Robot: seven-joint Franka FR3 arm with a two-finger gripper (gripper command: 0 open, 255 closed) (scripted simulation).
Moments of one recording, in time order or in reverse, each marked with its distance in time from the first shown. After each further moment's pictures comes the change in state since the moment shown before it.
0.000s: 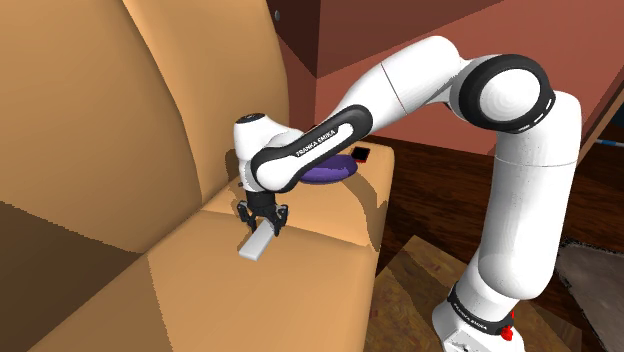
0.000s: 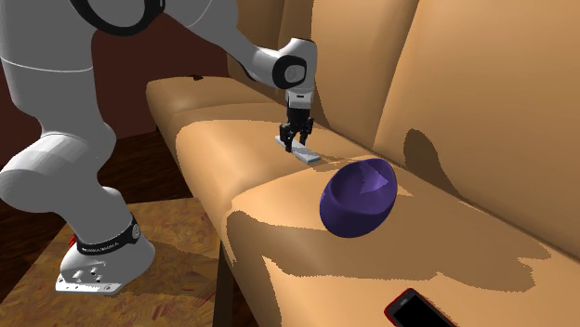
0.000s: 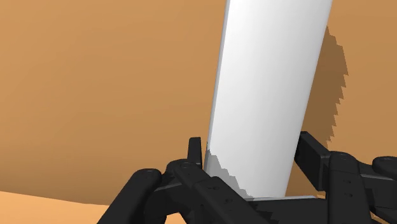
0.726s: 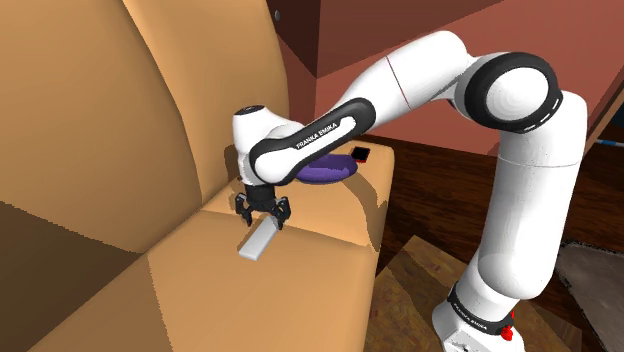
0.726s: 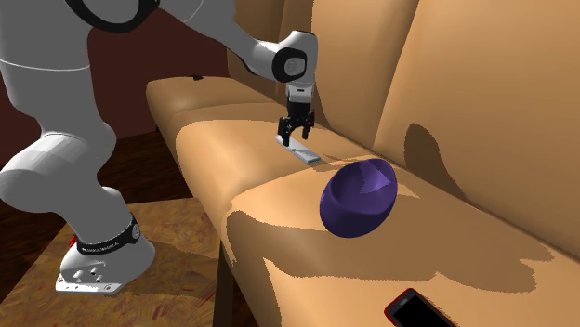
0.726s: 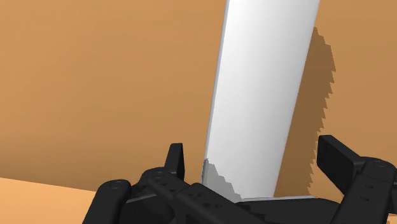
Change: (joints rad) arm -0.005 -0.024 0.005 0.019 0.015 -0.041 -0.011
